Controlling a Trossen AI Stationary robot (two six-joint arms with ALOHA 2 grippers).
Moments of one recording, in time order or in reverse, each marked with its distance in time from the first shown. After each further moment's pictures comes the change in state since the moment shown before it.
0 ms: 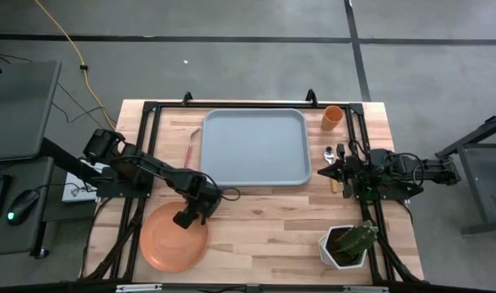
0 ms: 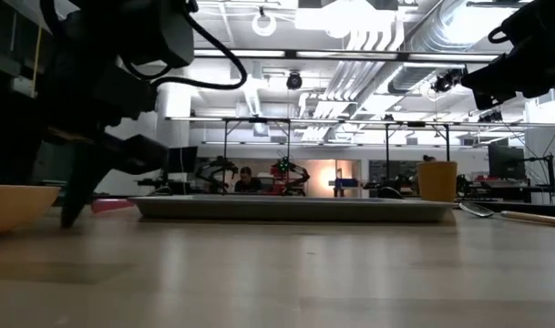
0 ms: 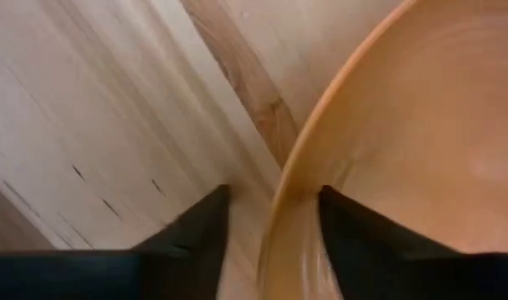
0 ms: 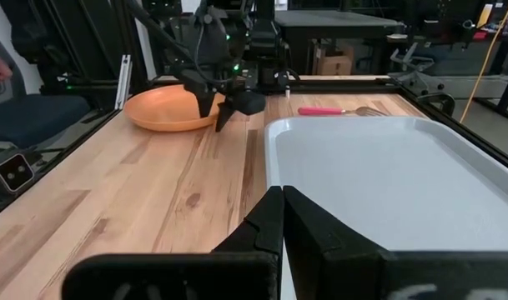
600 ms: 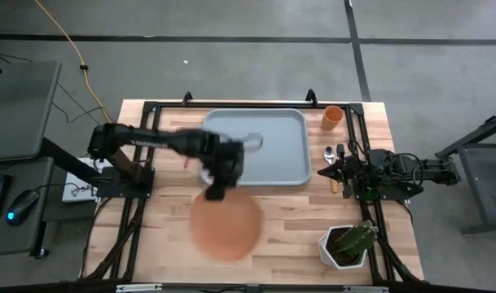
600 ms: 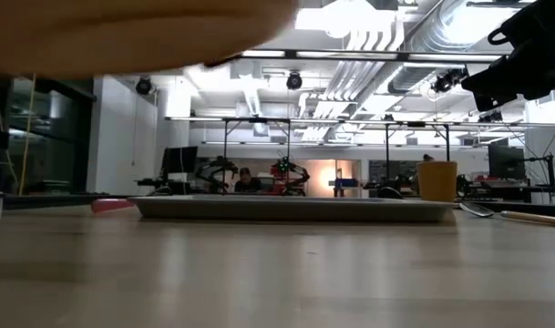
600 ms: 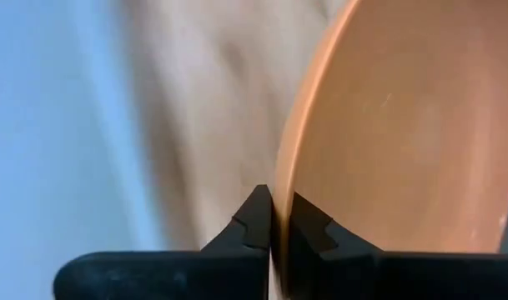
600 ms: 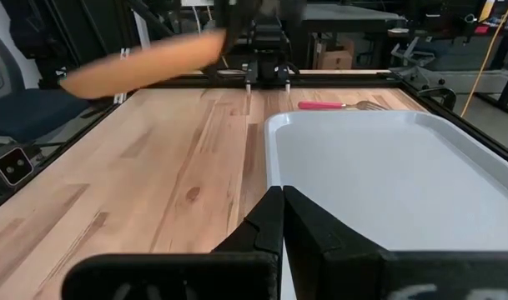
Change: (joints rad) left arm 0.257 0.012 0.680 -0.391 -0.024 -0.243; right arm 0.000 0.000 0.000 -0.015 0.000 0.000
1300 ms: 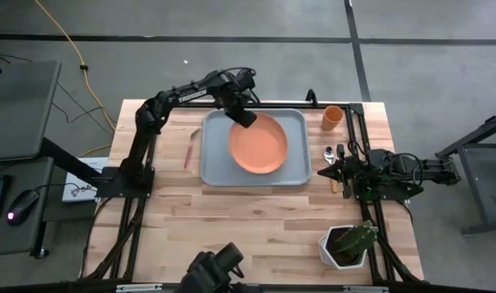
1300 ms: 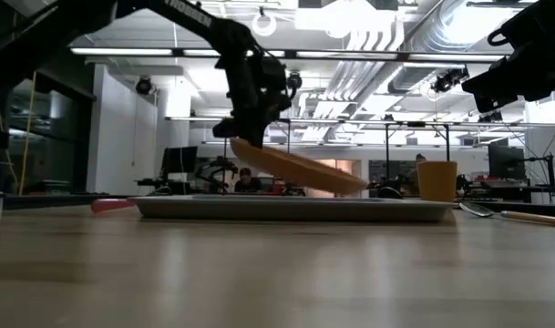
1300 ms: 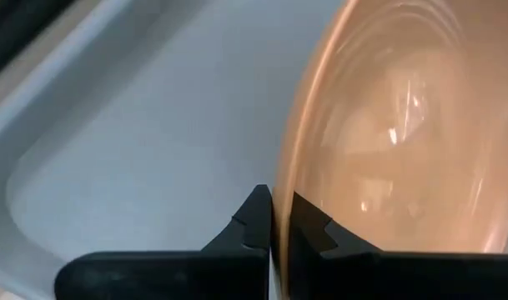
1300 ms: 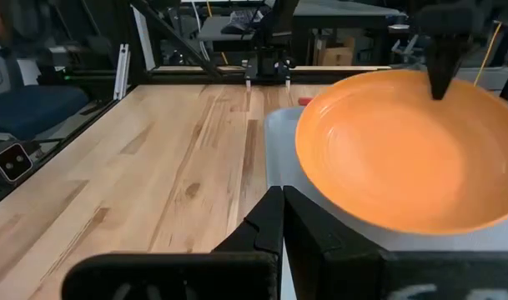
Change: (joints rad) left arm 0.598 0.501 0.438 -0.146 -0.058 -0.281; right arm 0.000 0.000 0.000 -0.012 0.000 0.000
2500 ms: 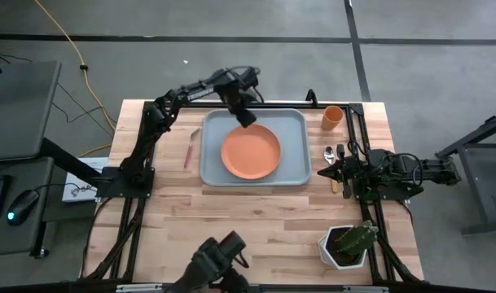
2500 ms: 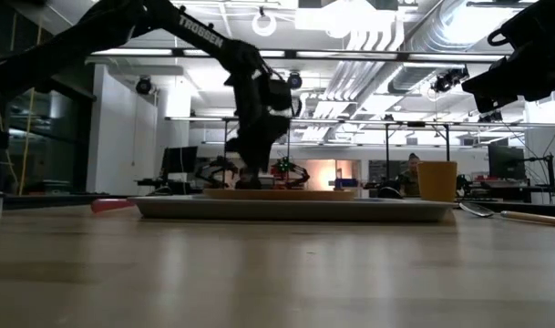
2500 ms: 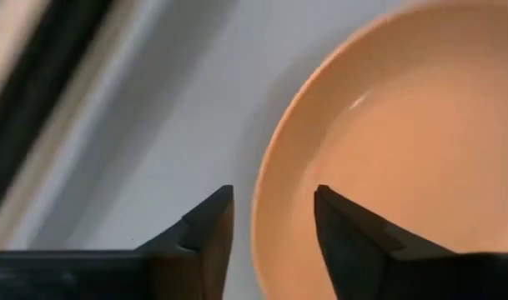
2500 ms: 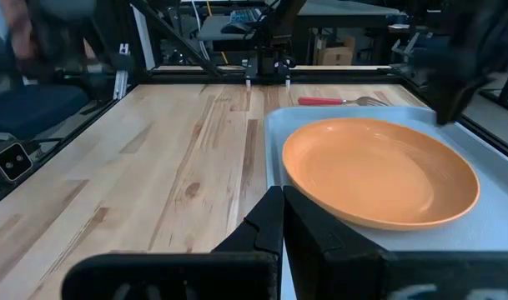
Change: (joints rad) left arm 0.034 0.129 0.135 -0.011 -0.028 0.269; right arm 0.000 0.000 0.000 0.000 0.000 0.000
